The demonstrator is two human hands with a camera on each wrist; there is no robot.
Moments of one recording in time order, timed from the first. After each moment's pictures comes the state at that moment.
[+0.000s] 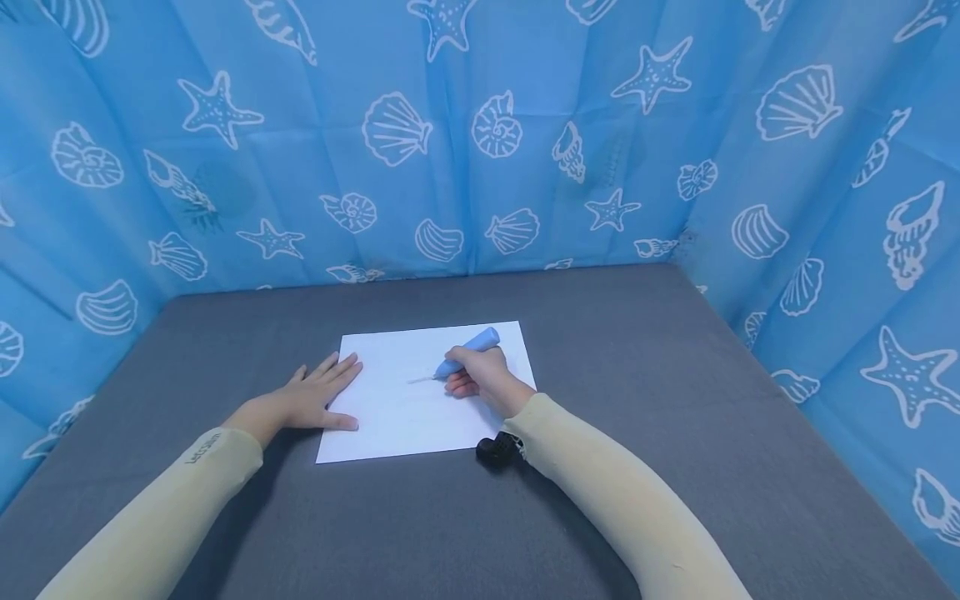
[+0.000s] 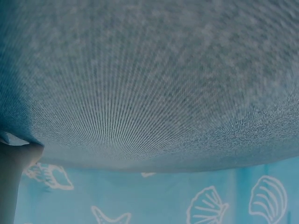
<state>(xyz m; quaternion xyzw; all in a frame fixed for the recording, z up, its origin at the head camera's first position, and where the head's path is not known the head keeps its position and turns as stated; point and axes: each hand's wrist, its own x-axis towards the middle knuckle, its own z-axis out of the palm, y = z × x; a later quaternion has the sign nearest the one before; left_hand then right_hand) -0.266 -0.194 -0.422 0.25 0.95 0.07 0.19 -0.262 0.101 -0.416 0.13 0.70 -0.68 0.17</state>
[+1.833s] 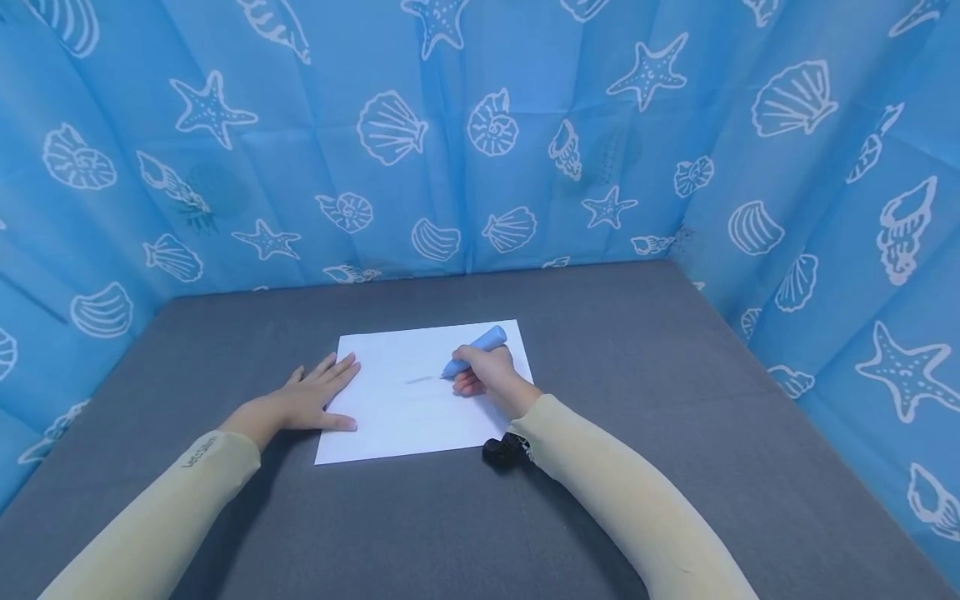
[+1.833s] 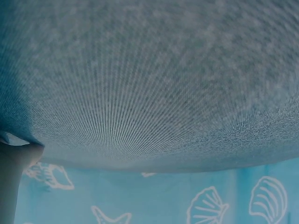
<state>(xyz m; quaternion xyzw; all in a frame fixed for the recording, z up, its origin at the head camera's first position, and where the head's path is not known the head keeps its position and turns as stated) -0.262 -0.194 -0.420 0.26 0.94 0.08 0.19 -0.257 0.105 -0.415 0.15 0.70 -0.69 0.14</state>
